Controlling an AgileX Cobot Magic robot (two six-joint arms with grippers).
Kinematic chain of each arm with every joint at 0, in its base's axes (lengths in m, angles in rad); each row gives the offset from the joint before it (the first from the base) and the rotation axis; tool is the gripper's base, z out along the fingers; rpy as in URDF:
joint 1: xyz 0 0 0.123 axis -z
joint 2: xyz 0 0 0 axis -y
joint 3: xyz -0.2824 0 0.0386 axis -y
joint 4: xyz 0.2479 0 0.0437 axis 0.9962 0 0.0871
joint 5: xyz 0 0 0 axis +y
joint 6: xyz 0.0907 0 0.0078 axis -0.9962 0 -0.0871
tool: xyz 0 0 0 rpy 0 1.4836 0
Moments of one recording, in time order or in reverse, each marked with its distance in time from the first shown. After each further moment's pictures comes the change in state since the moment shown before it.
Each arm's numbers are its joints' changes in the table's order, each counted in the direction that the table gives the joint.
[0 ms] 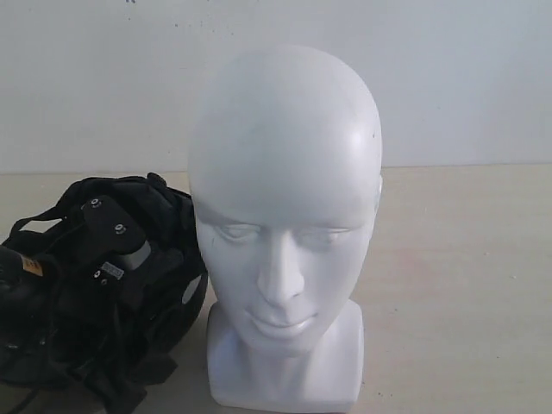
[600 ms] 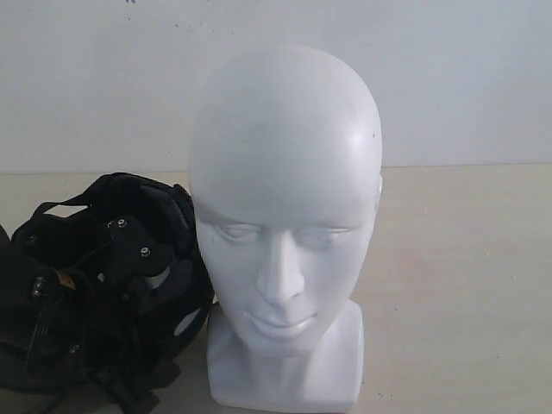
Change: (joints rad) left arm 0.000 -0.147 0.000 0.006 -0.125 -0.081; right arm 0.000 0.000 0.000 0.000 0.000 0.000
